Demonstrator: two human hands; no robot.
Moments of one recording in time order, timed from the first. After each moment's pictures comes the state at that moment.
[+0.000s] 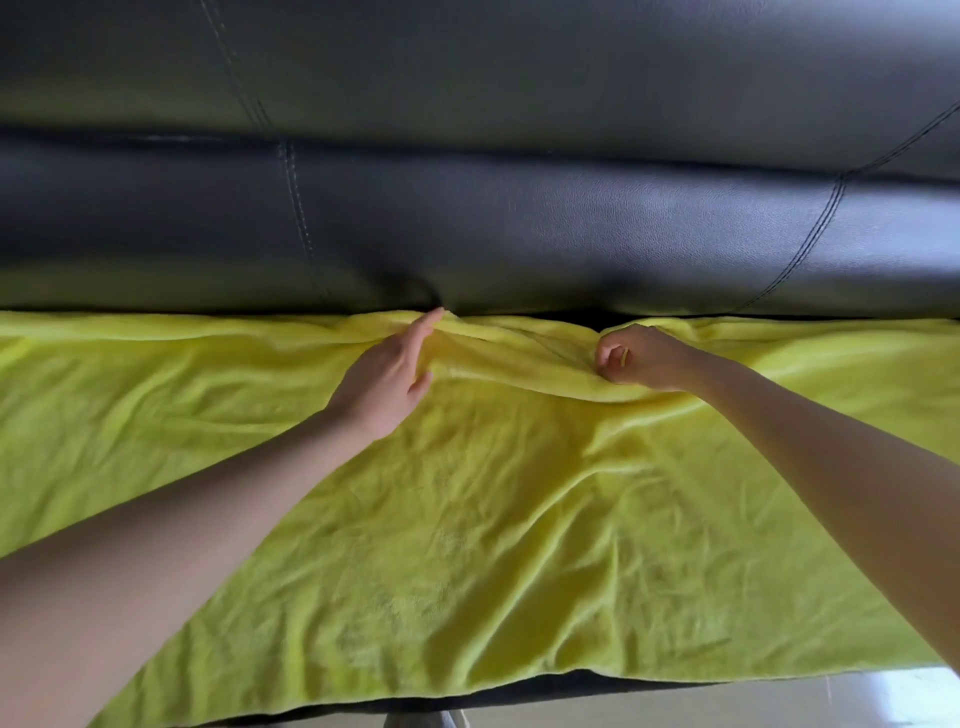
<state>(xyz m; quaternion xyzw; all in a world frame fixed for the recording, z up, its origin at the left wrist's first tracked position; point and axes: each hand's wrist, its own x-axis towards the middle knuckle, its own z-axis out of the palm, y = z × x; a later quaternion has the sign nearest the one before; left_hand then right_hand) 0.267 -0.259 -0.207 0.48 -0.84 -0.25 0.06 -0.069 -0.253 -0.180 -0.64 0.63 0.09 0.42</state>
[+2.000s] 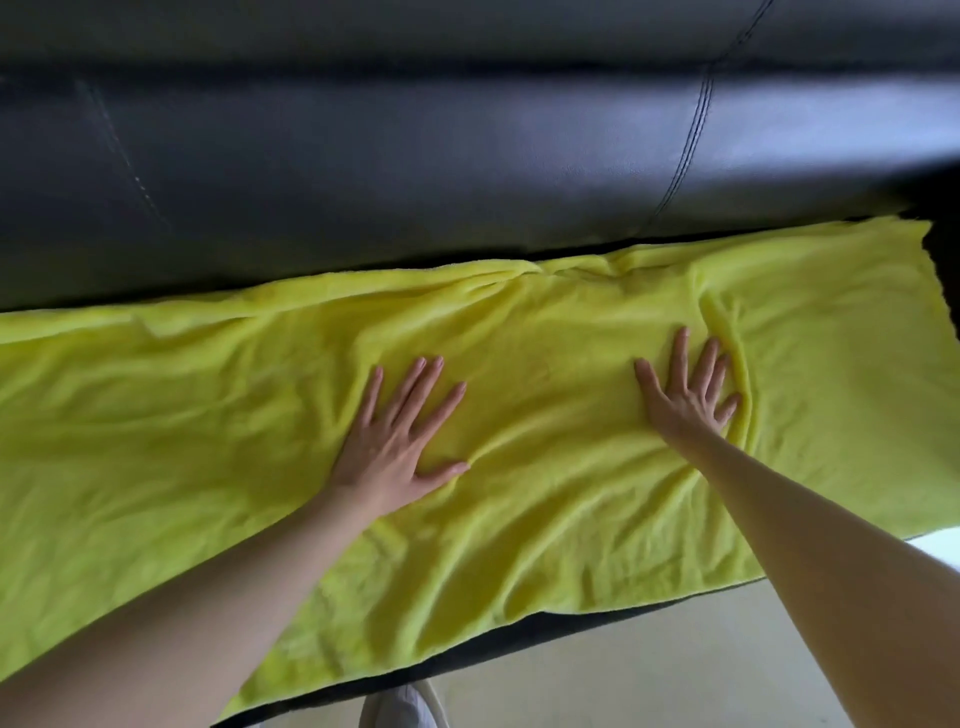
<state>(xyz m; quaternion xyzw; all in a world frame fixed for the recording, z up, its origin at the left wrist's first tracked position) 0.206 -0.145 -0.257 0.34 -0.93 -0.09 -0.05 -0.143 -0.074 -0.229 -0.30 0.91 0.02 0.27</state>
